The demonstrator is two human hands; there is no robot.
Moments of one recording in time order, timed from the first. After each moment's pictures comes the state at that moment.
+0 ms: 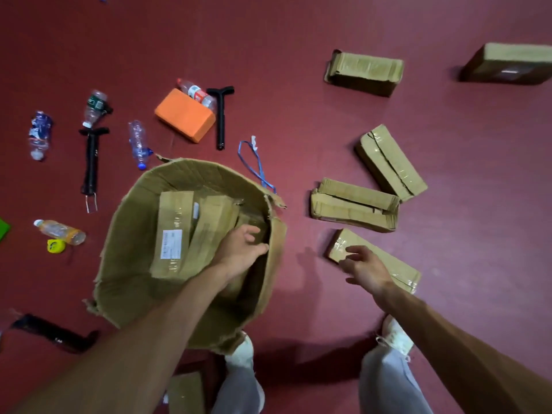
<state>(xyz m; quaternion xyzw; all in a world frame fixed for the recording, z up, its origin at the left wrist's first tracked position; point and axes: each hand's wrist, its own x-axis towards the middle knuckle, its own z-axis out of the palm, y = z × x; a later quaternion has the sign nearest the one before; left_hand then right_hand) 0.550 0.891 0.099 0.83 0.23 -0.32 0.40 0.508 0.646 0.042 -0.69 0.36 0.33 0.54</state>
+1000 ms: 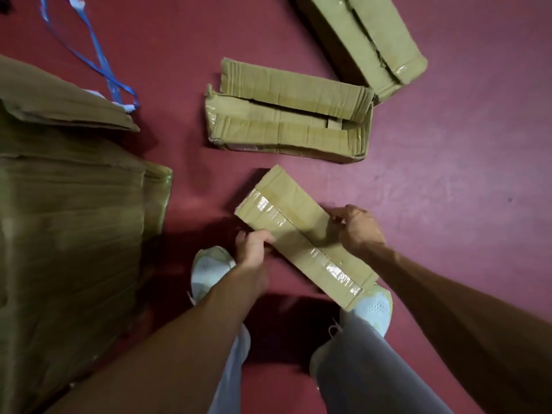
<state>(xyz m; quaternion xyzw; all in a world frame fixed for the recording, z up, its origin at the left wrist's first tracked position) 0.477 0.658 -0.333 0.52 0.55 -0.35 0.55 0.501 0.466 -0.304 -0.88 0.16 0.38 0.23</state>
